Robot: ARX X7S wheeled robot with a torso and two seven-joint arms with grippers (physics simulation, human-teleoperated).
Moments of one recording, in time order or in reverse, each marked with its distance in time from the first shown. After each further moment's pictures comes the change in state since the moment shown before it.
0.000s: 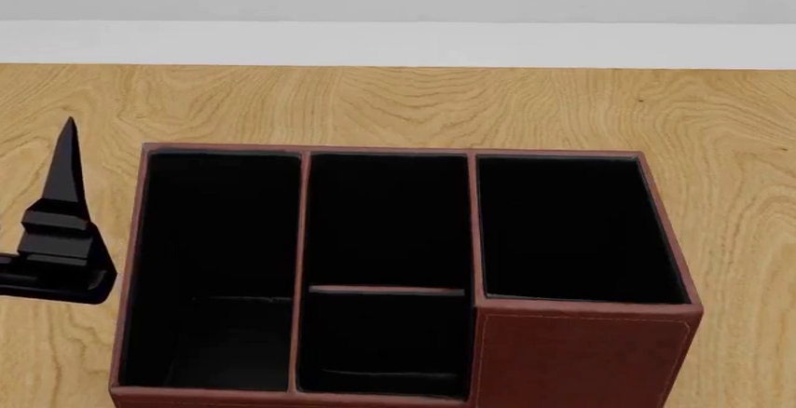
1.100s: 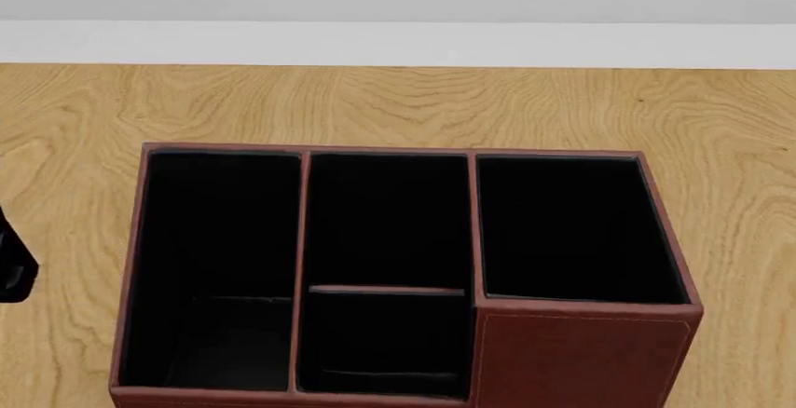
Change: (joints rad) left arm -0.006 -0.121 -0.084 0.096 -0.206 0.001 -0.230; right arm 0.058 0.043 0.286 -0.359 0.380 0.214 0.279
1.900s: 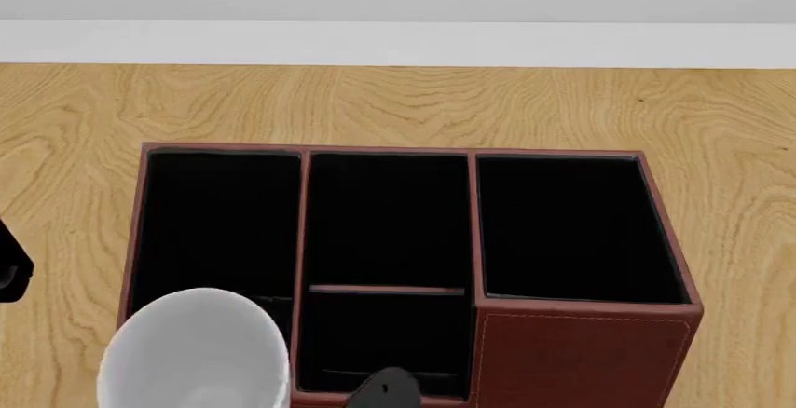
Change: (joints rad) left arm -0.007 -0.069 0.048 -0.020 -0.058 0.080 -0.072; right arm 0.178 0.052 0.199 0.023 0.409 -0.004 0.241
